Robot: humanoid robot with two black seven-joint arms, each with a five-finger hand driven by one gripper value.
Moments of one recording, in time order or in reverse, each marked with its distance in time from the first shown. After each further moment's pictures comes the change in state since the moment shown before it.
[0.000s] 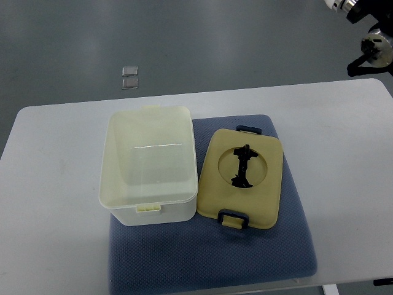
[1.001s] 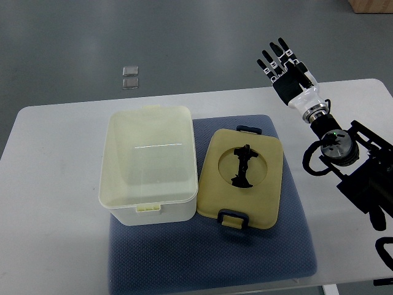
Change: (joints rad) left arm 0.001 0.000 0.001 -0.026 -0.001 0.000 0.000; right arm -0.470 0.360 0.351 -0.295 0.357 0.248 0.033
